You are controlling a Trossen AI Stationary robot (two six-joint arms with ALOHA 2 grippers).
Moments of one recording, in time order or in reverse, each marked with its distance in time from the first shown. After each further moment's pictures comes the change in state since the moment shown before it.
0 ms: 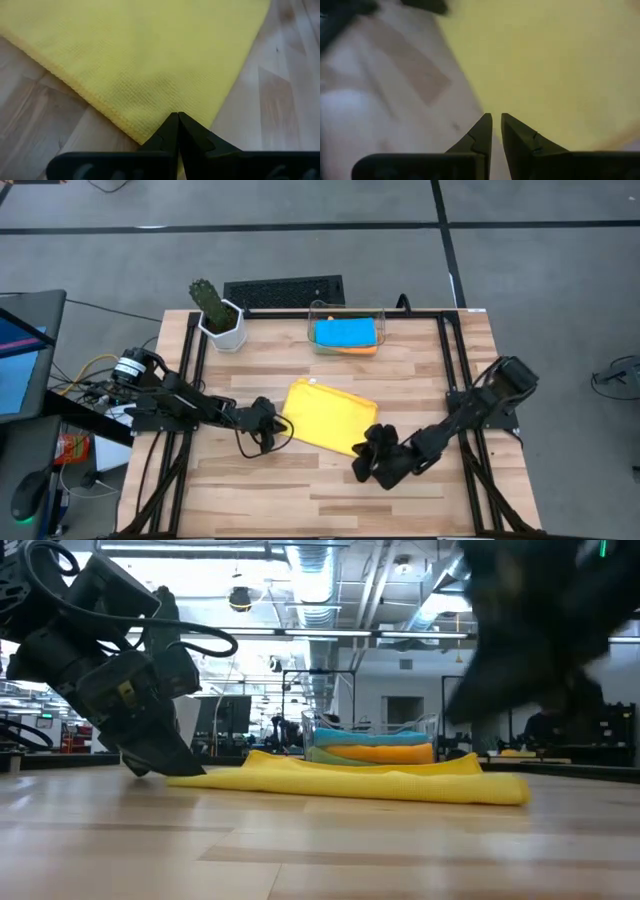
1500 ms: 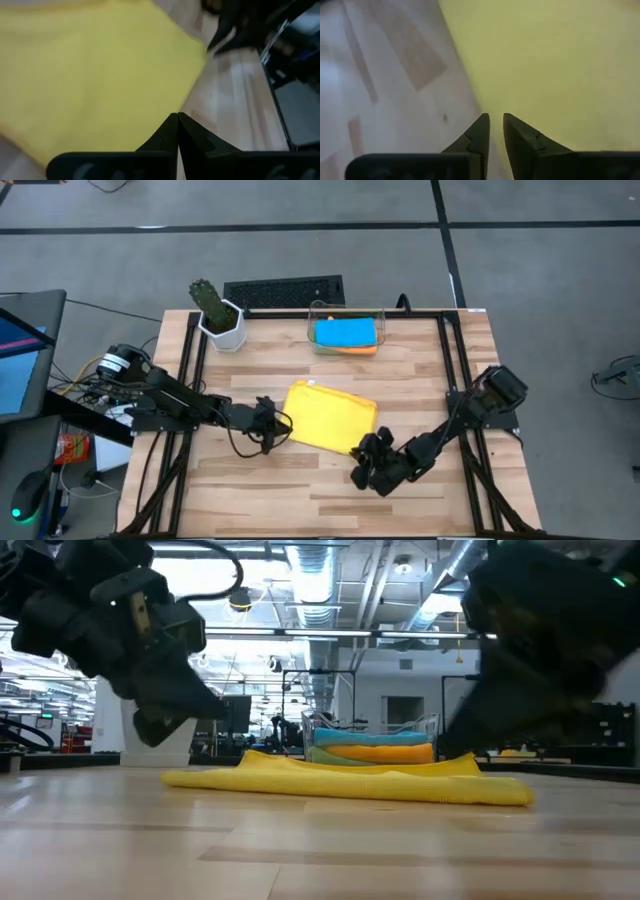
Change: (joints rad) left arm -0.034 -0.150 0.040 0.045 0.016 -0.104; right arm 0.021 0.090 0.000 0.082 0.049 -0.199
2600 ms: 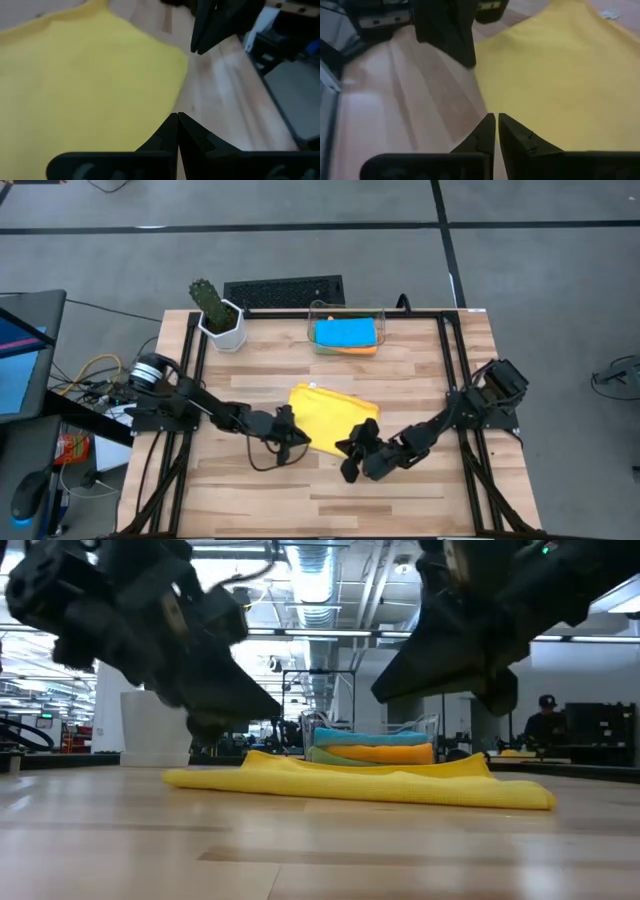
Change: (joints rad) left arm 0.001 0.257 0.170 0.164 0.071 0.206; right arm -0.092 -0.034 0.001 0.246 -0.037 -0.204
